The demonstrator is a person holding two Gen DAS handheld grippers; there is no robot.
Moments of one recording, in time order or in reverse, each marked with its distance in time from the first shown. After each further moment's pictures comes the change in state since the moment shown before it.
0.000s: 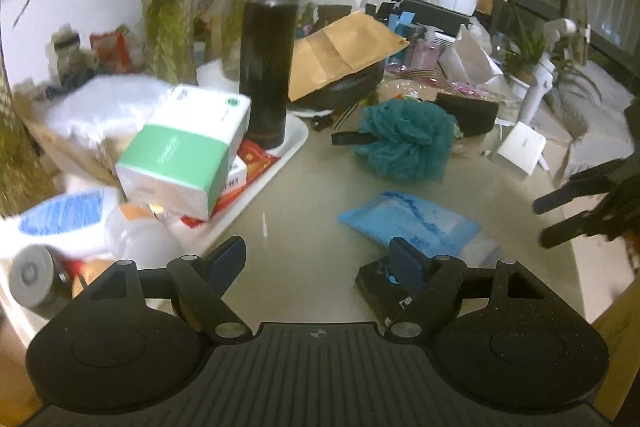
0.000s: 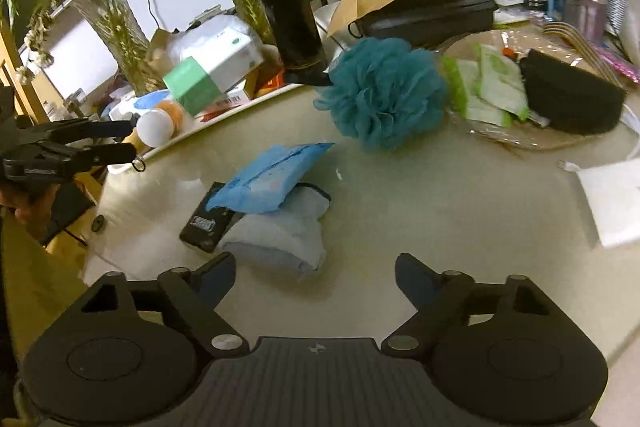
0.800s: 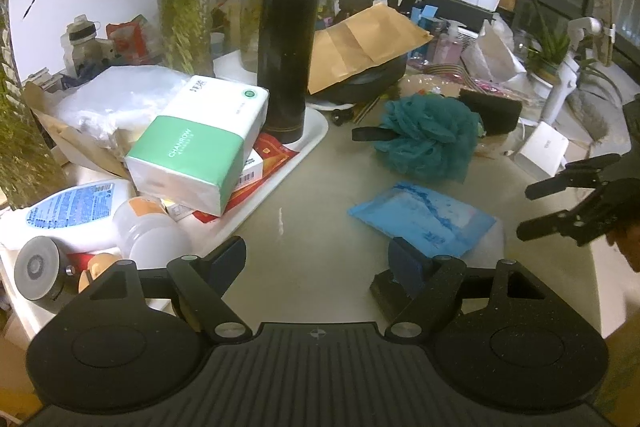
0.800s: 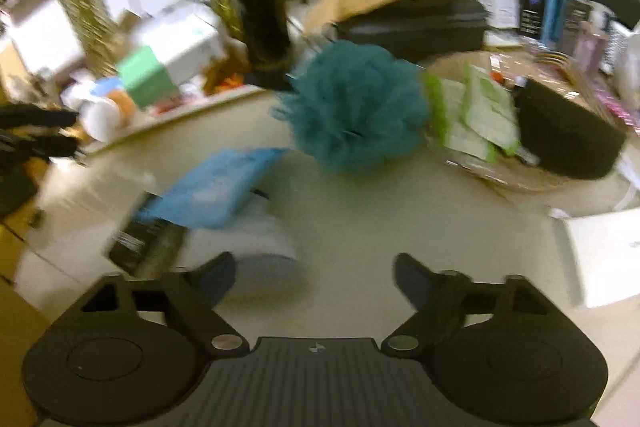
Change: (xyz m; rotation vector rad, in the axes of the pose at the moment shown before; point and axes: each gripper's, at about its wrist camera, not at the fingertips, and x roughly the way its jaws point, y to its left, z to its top) left arm 0.011 -0.001 0.003 -0.028 0.024 0.066; right arm 0.032 -0.005 0.016 -0.095 -0.024 -0.099
